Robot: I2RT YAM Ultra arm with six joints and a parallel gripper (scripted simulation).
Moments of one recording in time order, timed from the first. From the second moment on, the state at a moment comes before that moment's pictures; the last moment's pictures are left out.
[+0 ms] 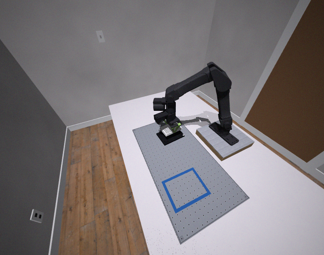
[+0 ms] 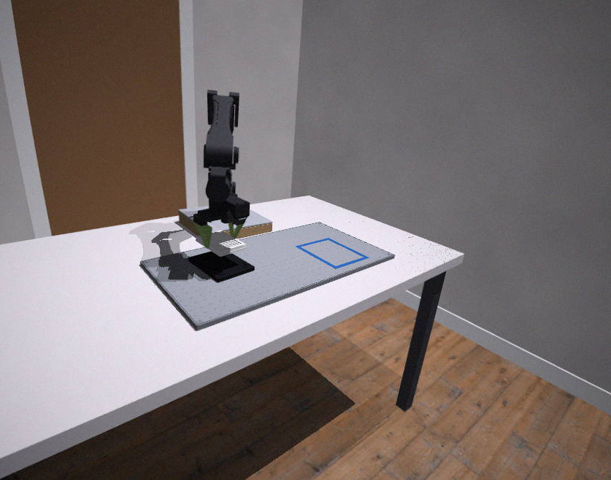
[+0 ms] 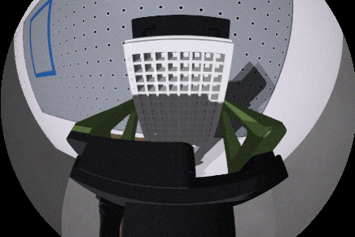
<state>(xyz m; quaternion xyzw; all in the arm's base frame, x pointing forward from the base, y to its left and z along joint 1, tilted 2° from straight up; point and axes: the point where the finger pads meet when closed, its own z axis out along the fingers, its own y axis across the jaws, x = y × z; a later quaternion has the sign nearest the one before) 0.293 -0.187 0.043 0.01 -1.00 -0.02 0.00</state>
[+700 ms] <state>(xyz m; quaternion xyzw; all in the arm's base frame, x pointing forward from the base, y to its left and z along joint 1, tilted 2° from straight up) 0.296 -0.188 0.014 0.01 -1.00 -0.02 0.00</state>
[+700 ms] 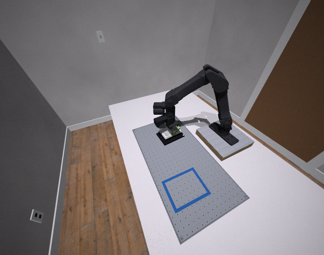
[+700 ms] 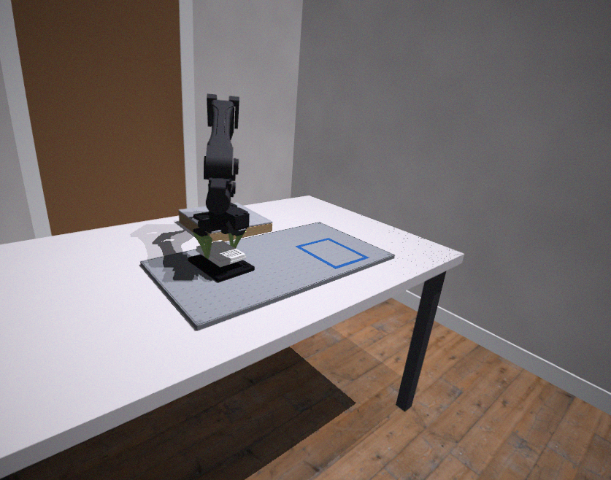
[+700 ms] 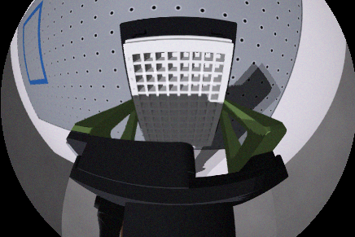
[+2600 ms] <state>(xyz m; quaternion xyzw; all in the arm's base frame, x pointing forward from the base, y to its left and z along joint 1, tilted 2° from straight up) 0.297 -0.188 -0.004 0.01 -1.00 -0.01 -0.01</state>
